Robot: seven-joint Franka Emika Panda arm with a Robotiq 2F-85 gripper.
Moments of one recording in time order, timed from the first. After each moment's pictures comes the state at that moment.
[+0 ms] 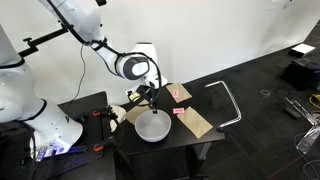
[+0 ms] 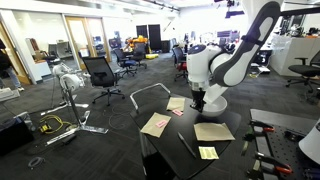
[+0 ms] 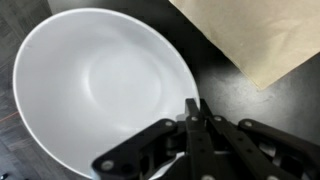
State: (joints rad) arm 0.07 0.24 -0.15 -2.48 -0.54 2.63 0.85
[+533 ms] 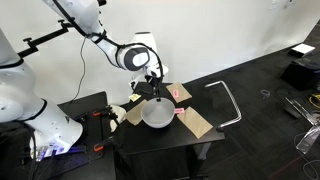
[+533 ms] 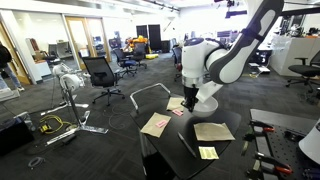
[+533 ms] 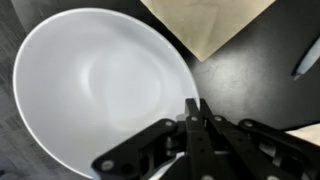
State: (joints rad) arm 0.09 0.22 -0.10 -2.44 -0.47 2.67 0.82
